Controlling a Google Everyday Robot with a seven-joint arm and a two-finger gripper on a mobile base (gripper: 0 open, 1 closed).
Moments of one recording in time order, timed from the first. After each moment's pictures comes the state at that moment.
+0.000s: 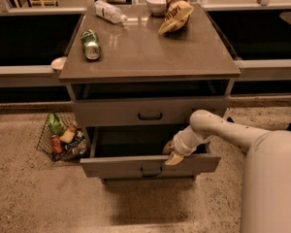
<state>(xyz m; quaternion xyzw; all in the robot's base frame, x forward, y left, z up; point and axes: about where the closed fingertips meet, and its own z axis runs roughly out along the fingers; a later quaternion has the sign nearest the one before) 0.614 -0.106 0.432 -0.73 0.63 0.16 0.20</state>
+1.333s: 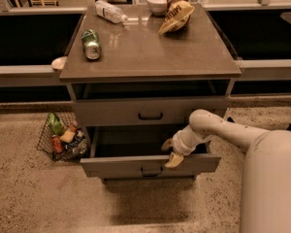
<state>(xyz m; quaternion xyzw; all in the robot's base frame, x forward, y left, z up) 0.614 -0.106 0.432 -0.73 0.63 0.16 0.20</state>
